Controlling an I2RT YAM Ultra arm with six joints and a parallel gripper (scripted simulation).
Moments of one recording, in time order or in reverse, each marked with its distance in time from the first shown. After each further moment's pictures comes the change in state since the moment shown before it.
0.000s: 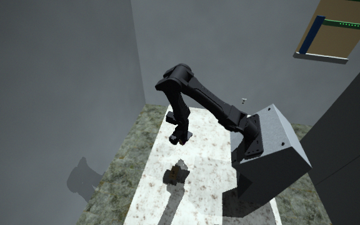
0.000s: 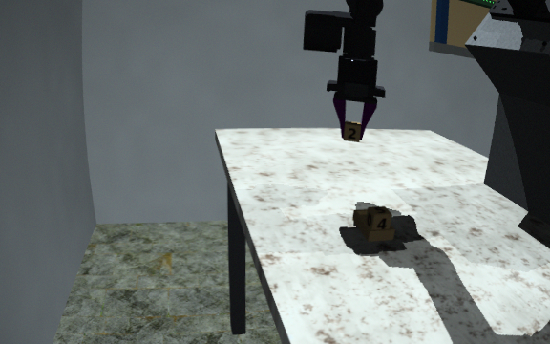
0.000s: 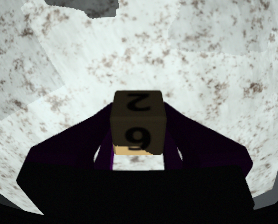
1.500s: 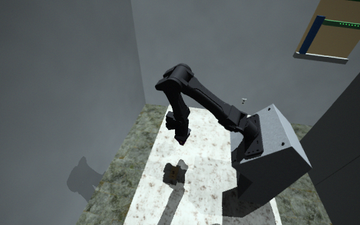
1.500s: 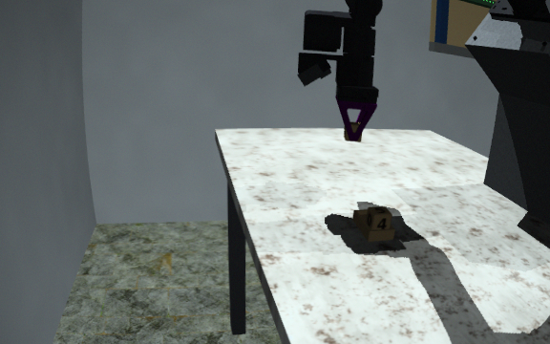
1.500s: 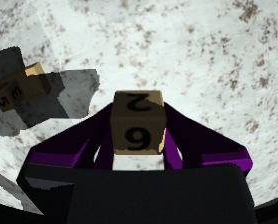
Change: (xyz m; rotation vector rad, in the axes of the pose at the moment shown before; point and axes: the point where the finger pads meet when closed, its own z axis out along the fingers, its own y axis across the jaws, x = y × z) arm -0.001 0.001 0.000 -0.014 0.002 1.443
